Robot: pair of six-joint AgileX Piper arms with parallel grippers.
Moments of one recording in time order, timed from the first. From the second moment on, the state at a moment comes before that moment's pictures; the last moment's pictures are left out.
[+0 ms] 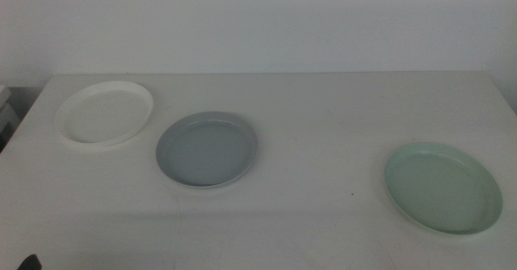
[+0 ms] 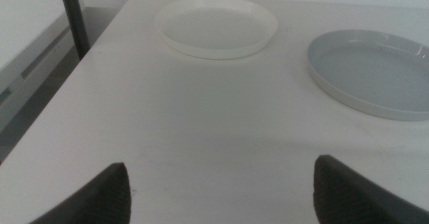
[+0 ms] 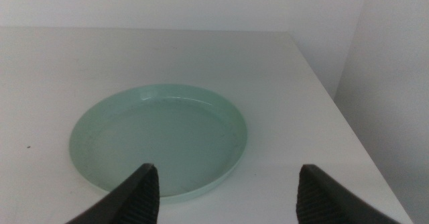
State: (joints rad) left arm 0.07 -0.01 0.03 -0.07 0.35 -0.01; right arm -0.07 -0.01 0.03 -0.05 0.30 0.03
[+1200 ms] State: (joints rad) left arm 0.07 1.06 -1.12 -0.05 0.96 -0.02; right arm -0.07 -0.01 0.03 -0.05 0.30 0.03
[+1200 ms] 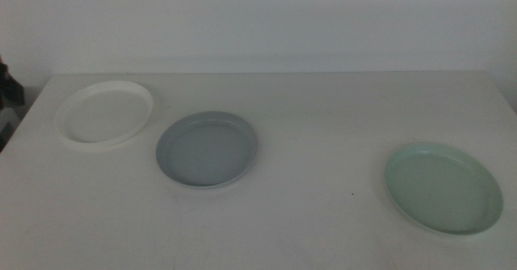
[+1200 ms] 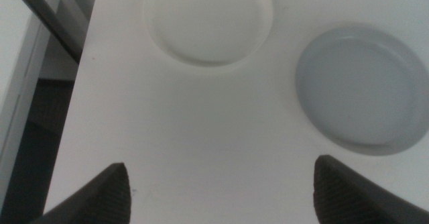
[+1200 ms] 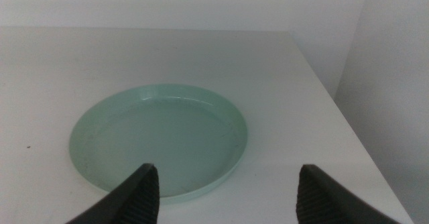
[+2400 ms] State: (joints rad) left arm -0.07 1.94 -1.19 -0.76 0.54 0.37; right arm -0.07 -0.01 0.03 -0.05 0.30 0.03
